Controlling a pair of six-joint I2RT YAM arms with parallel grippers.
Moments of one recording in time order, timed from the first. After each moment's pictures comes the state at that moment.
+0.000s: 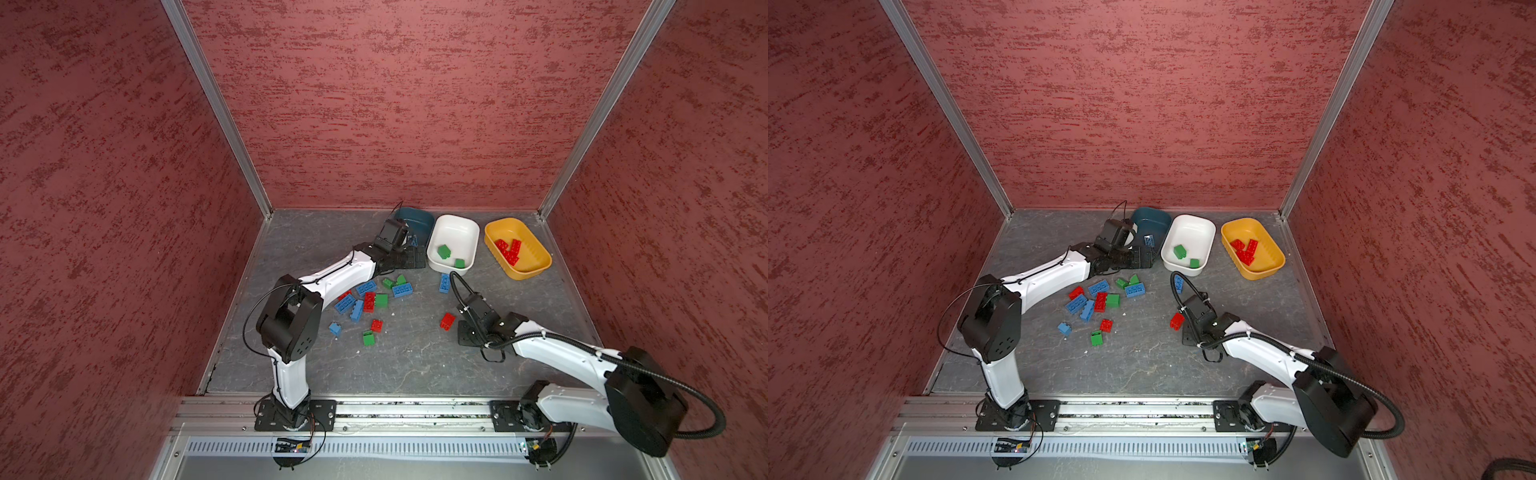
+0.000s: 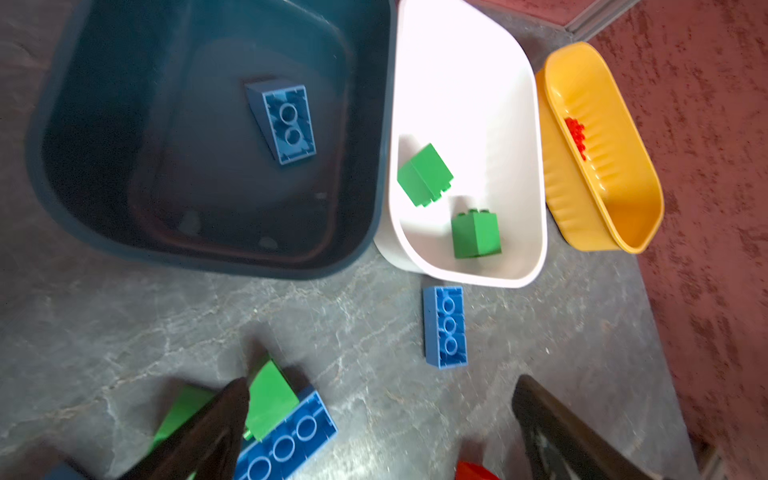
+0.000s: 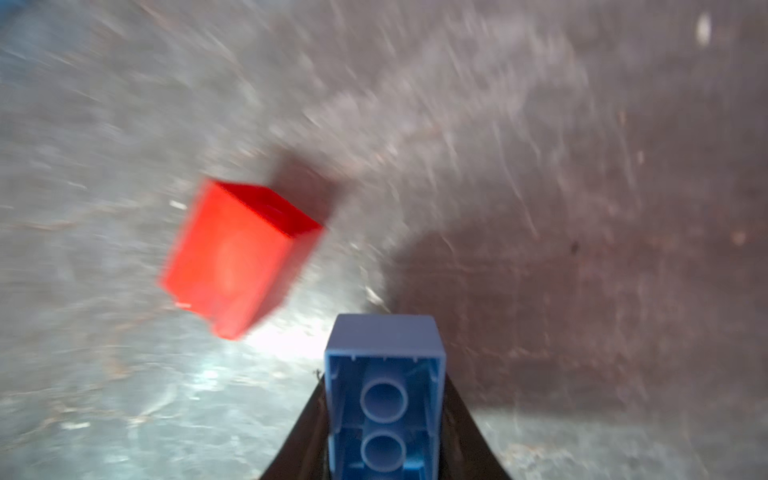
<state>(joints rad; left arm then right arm) -0.61 1.83 1.40 -0.35 0.15 -0.55 0.69 1.21 0.58 -0.48 0.12 0.71</state>
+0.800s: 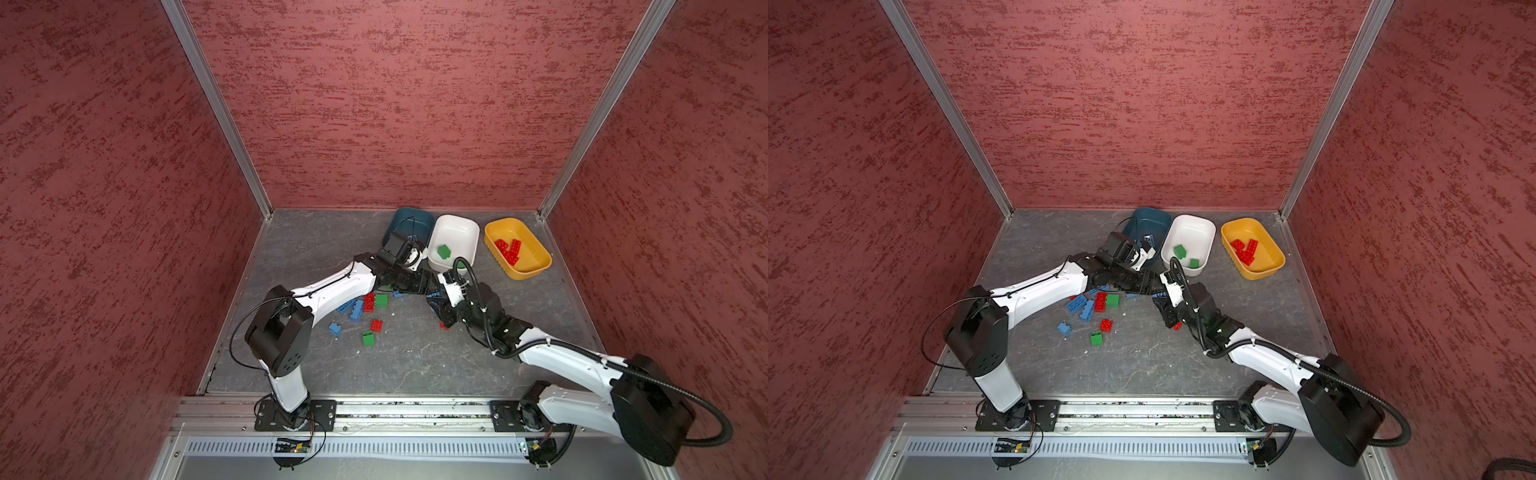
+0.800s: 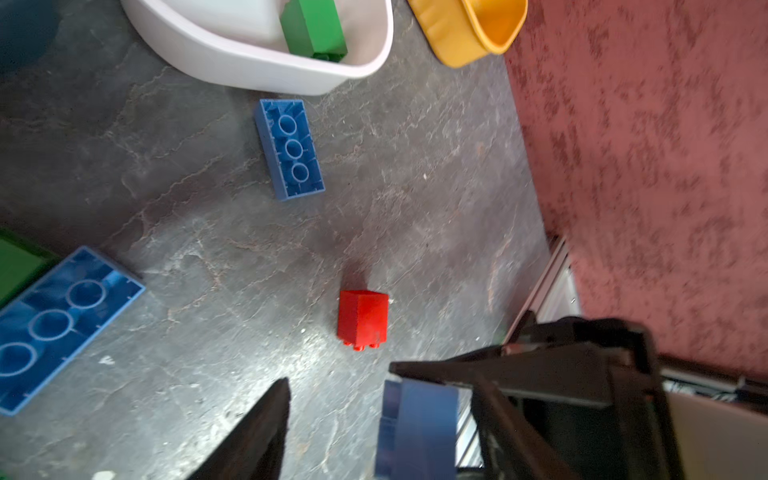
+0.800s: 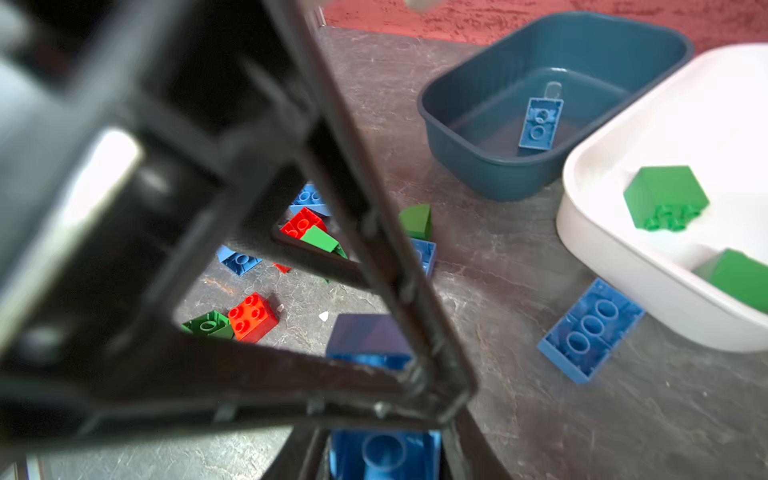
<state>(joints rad) -0.69 1.75 1.32 -0.46 0.52 -0.49 0.69 1.18 0.50 0.25 -0.11 0.17</state>
